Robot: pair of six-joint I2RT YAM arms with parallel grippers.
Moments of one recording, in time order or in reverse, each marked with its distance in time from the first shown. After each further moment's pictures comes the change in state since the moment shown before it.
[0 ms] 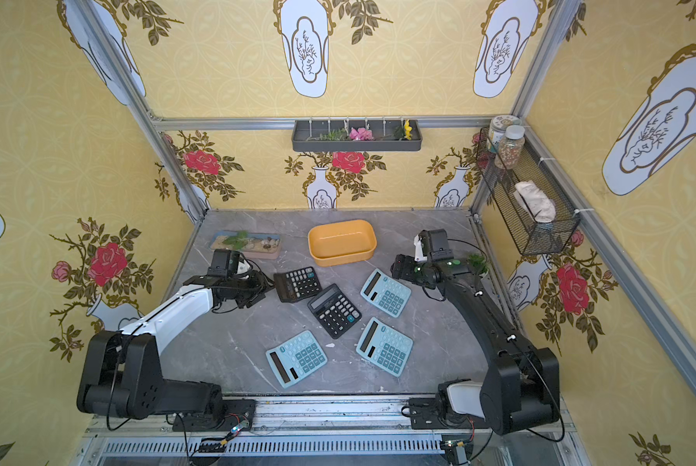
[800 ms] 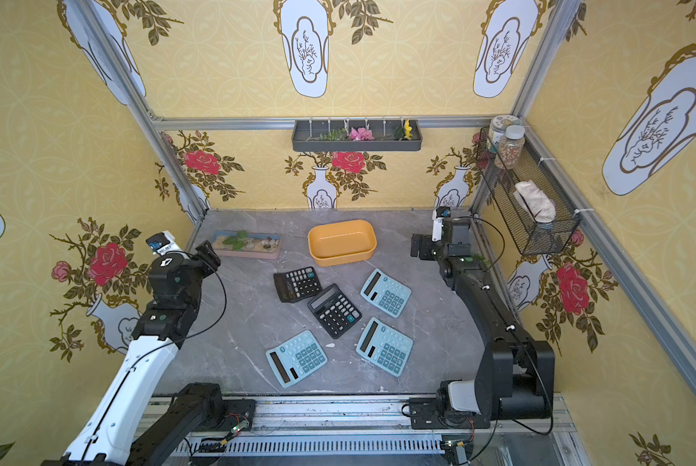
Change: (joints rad) left arm 0.073 -0.477 0.011 0.126 -0.611 0.243; right arm -0.130 0.065 0.042 0.275 0.100 -0.264
